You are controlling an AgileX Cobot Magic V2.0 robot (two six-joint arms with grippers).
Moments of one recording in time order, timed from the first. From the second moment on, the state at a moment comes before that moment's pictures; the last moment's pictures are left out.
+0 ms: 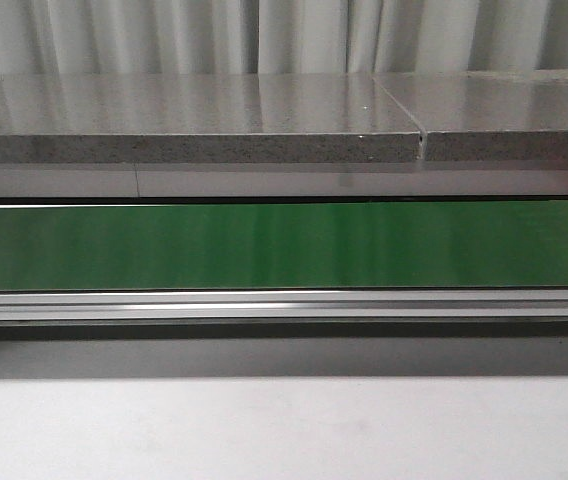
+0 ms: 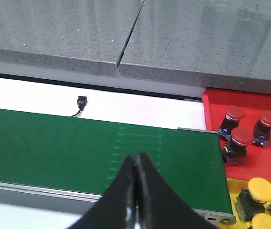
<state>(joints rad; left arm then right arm) 0.29 1.89 -1.65 -0.12 1.00 -0.31 -0.11 0.37 -0.64 0.25 0.65 -0.28</state>
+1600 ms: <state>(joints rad) 0.29 2.14 -1.80 -0.07 1.14 -0.31 -0.11 0.37 -0.64 0.25 0.65 -0.28</state>
